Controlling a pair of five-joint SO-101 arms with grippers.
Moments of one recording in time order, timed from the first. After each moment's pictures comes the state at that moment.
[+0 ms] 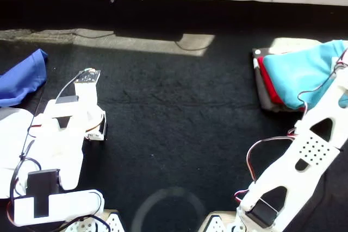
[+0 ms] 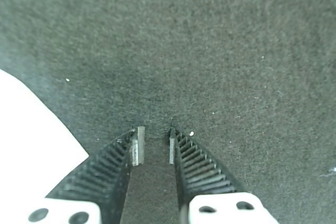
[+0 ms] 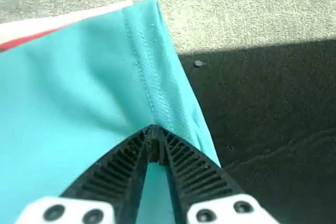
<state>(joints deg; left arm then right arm) -14.3 -5.3 46.8 51.5 -9.7 33.4 58.8 -79.3 75.1 29.1</state>
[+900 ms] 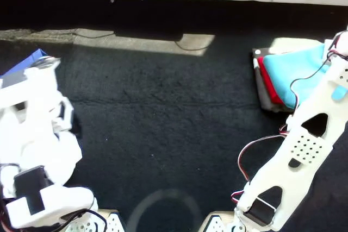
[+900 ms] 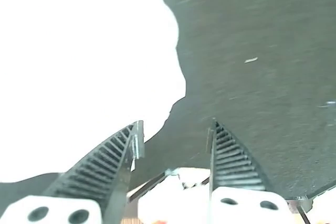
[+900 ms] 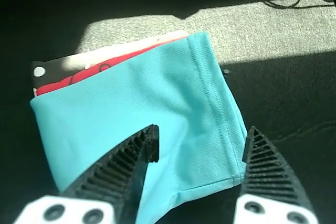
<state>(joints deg) -35.5 -5.1 20.7 86.4 -19.6 25.5 48.9 -94.1 99.3 21.2</state>
